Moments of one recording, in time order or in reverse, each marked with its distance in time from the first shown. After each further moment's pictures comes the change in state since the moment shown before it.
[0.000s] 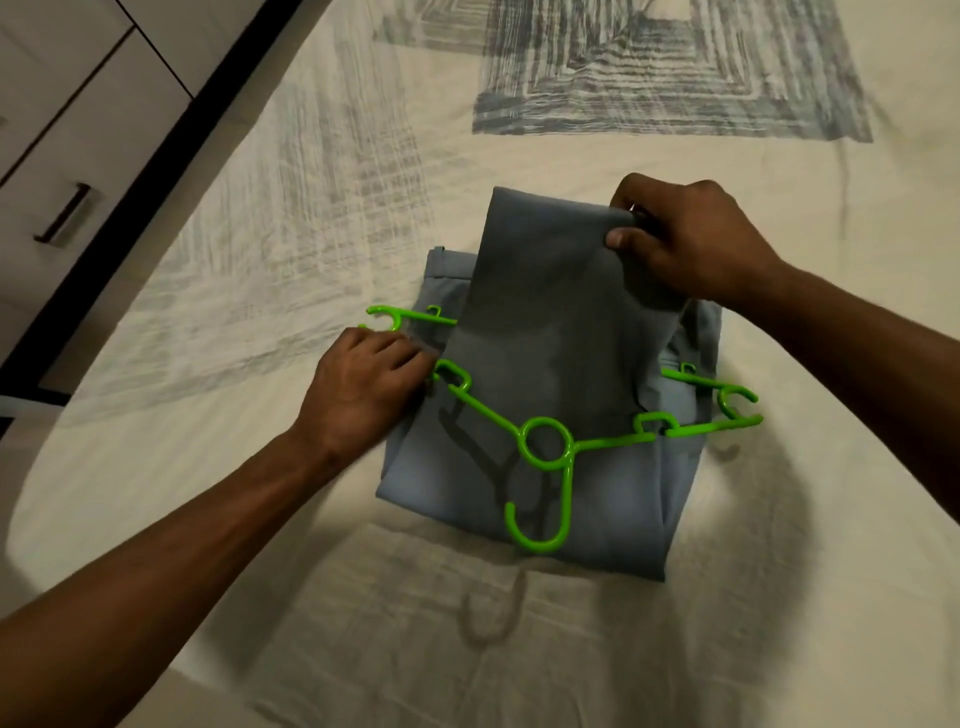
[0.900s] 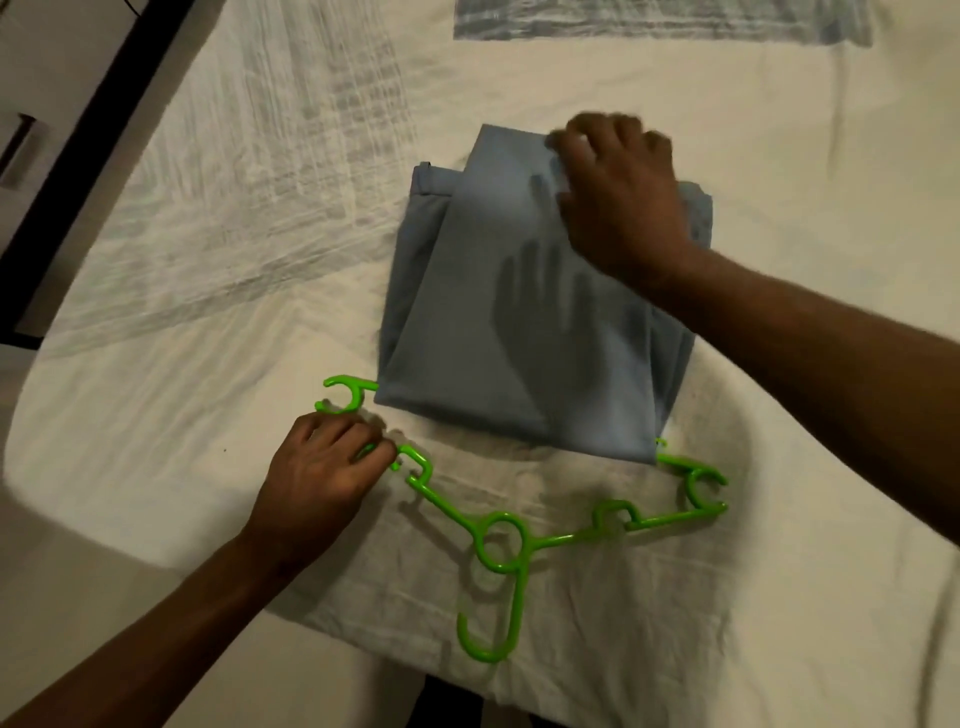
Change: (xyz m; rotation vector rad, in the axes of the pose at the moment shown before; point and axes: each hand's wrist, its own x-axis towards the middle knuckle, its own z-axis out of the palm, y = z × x) left_hand -0.138 0.068 -0.017 -0.049 -0.082 -0.010; right_hand -0.024 -0.036 0.064 -0.451 0.162 -0.015
